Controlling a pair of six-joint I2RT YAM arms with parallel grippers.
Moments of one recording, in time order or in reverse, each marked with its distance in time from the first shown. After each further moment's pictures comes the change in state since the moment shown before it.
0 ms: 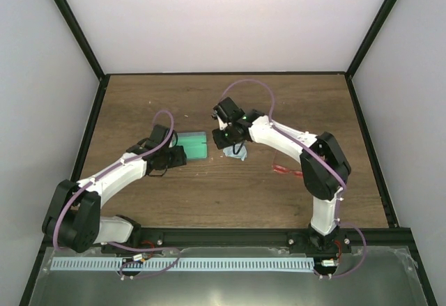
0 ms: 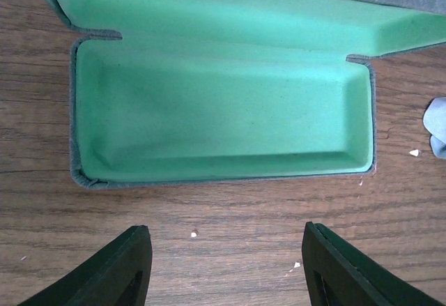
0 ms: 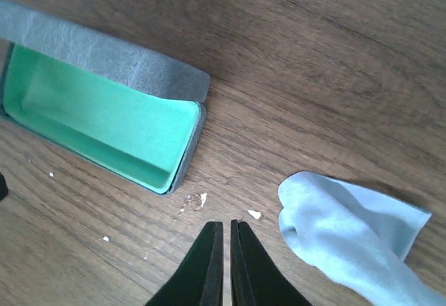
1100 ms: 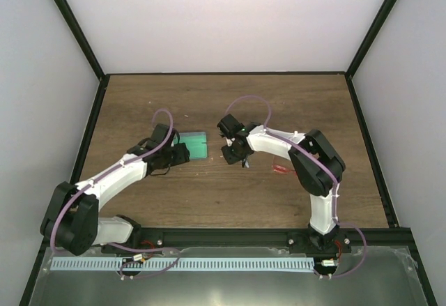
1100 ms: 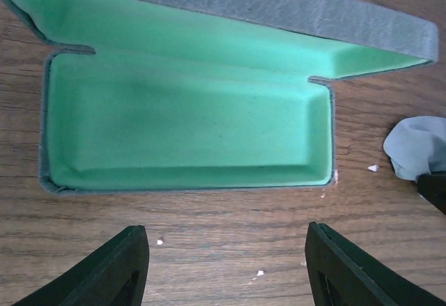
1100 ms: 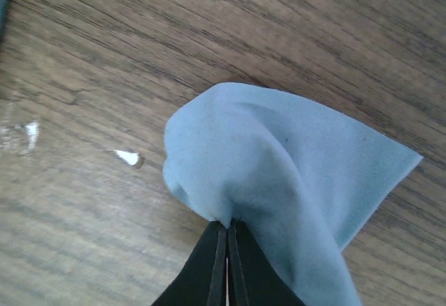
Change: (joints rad) left arm -0.025 -0.018 -0.004 0.039 -0.004 -0.076; right arm 0.000 0.058 -0.169 0.023 0.130 -0.079
